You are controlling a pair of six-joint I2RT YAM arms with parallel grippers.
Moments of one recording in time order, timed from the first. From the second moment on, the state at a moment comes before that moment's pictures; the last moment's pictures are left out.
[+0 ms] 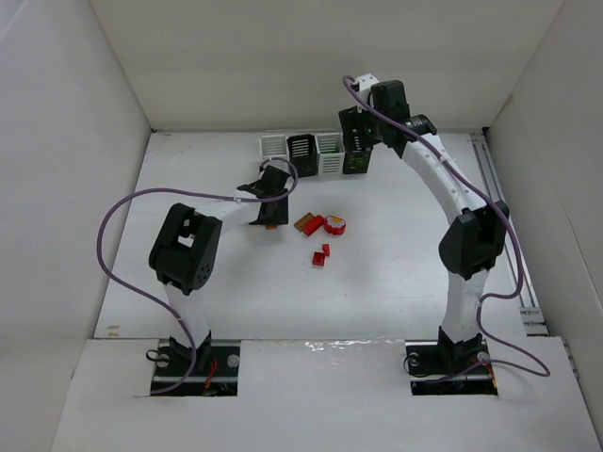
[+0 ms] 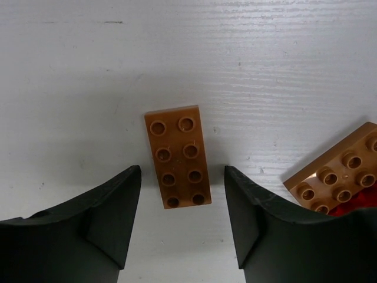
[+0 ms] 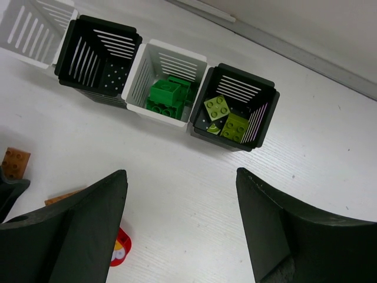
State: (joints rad) left arm -0.48 1.89 1.22 -0.38 -0.24 -0.41; right arm 0.37 2.00 2.03 -0.62 -0.03 -0.07
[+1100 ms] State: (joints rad) left arm -0.53 1.67 1.47 -0.22 -0.05 -0.35; right arm 0.32 1.96 1.99 -0.61 0.04 -0.06
